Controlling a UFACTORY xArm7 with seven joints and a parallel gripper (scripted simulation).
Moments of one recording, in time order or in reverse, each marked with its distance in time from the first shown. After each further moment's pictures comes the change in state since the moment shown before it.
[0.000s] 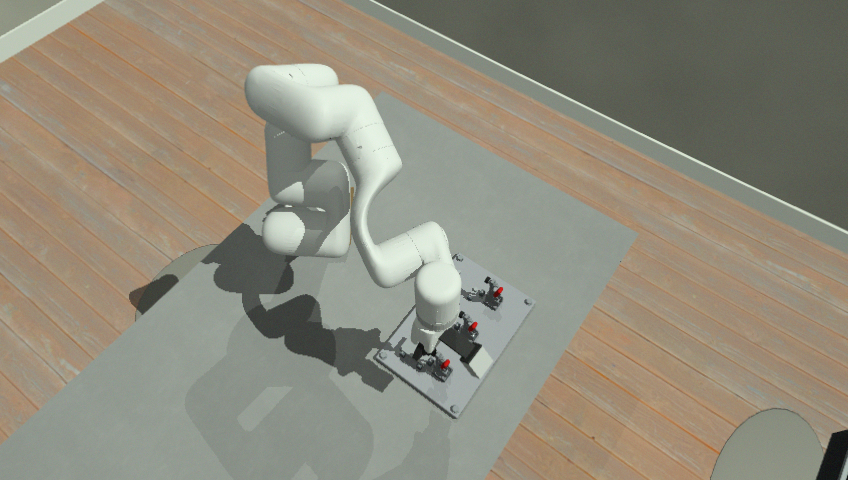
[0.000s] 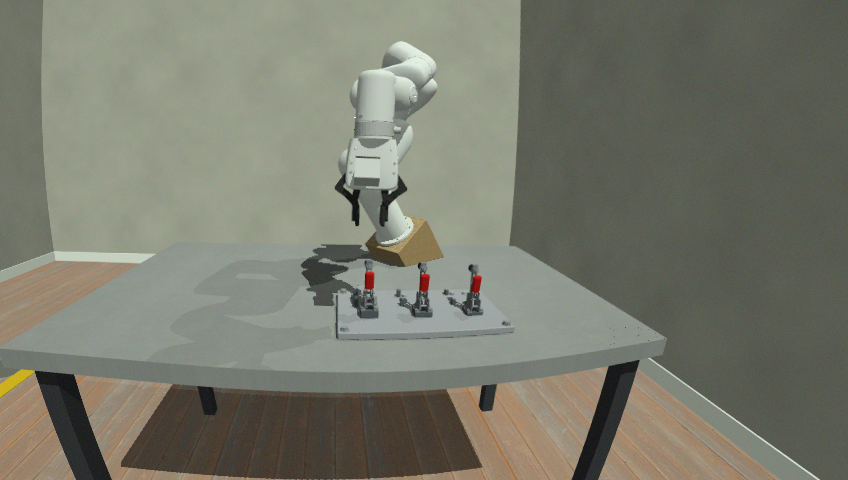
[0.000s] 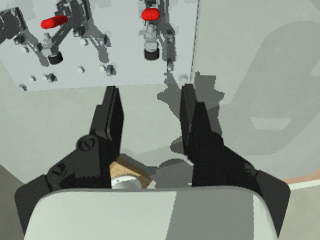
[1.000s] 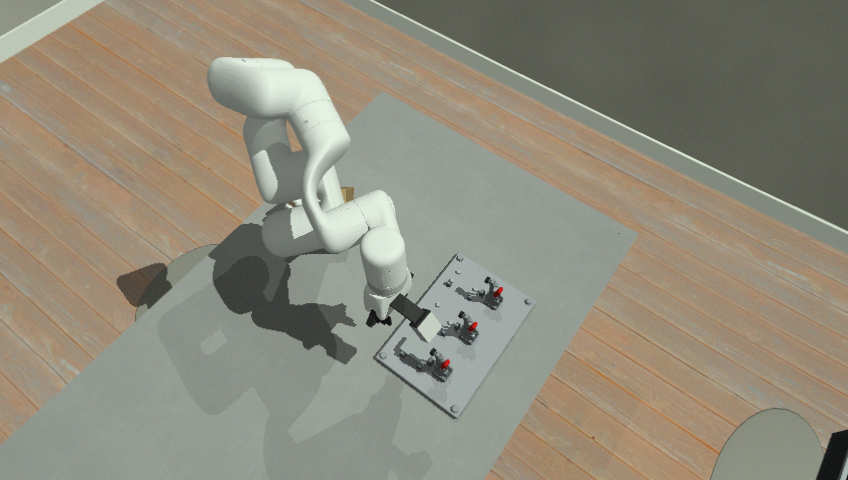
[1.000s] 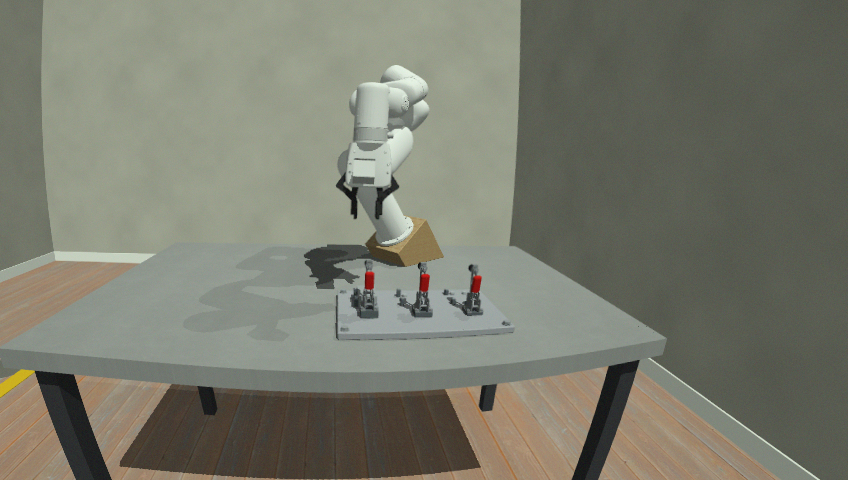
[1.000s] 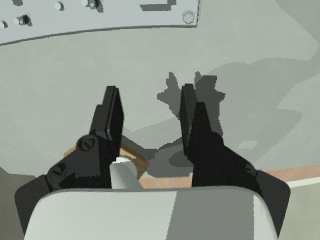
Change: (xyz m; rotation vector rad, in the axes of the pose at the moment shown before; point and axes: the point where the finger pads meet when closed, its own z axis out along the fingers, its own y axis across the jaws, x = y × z) arm -0.114 0.000 0.005 -0.004 -0.001 0.000
